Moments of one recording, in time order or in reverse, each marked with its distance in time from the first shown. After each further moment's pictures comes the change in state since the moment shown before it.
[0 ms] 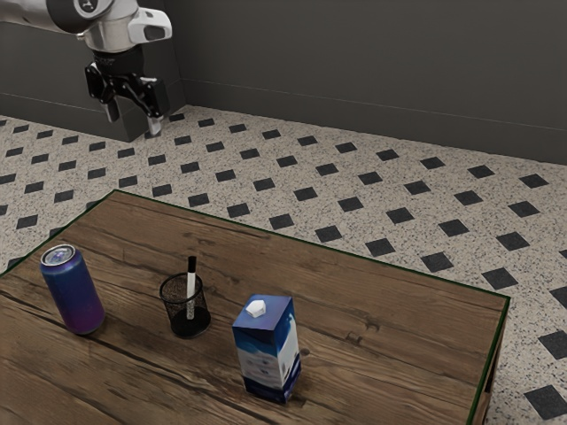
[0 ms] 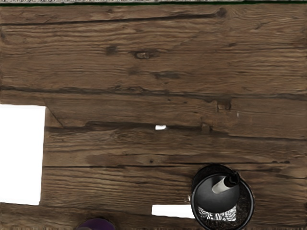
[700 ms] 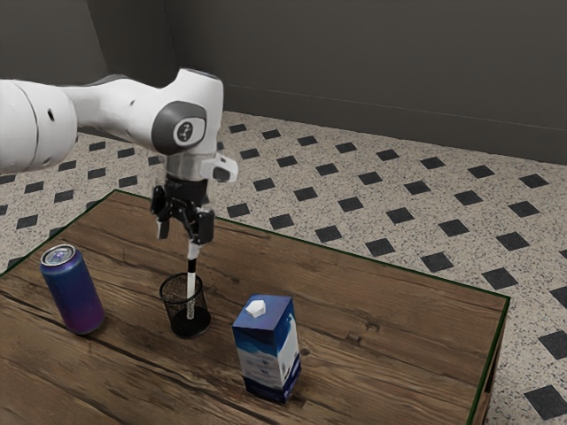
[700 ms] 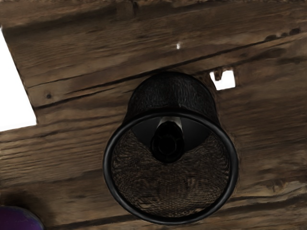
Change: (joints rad) arm -0.075 0.218 -0.022 -0.257 -0.011 0.063 0.122
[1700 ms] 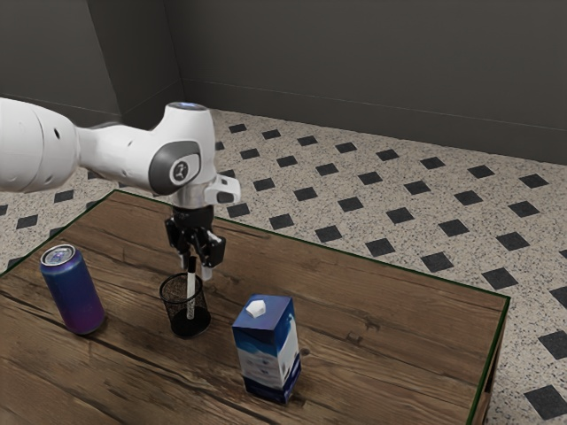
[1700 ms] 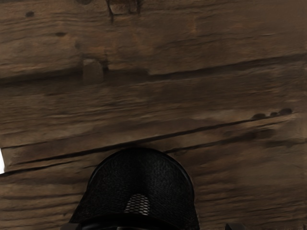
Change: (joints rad) arm -0.049 -0.022 0.059 -0.199 -0.107 0.345 -0.030
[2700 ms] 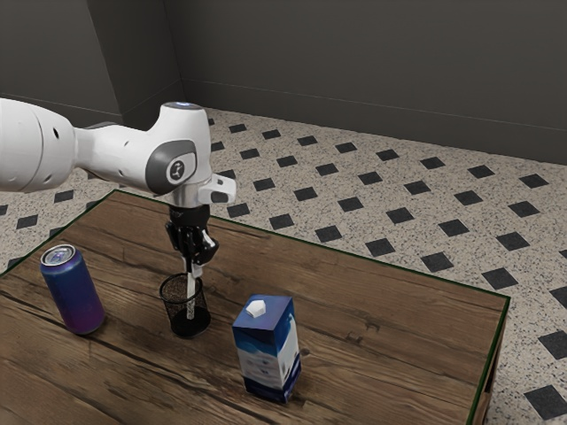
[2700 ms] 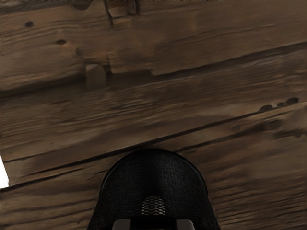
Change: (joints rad) arm -0.009 0.003 0.027 0.000 -0.007 0.007 0.102
